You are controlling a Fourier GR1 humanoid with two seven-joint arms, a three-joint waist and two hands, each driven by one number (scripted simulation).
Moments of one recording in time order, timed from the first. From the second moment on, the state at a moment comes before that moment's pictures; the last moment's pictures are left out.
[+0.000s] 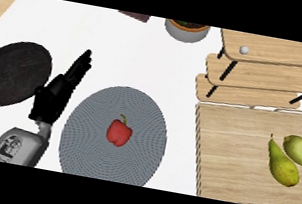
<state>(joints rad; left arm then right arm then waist) -0.19 0.19 -0.15 -1.42 -0.01 0.10 0.02 0.01 -0.90 -0.20 -1.05 0.13 0.26 -1.00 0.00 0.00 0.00</state>
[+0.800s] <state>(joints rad) -0.16 0.17 -0.14 -1.48 -0.04 0.09 0.05 0.06 -0.84 -0.20 -1.12 0.13 0.20 -1.01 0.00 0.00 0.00</state>
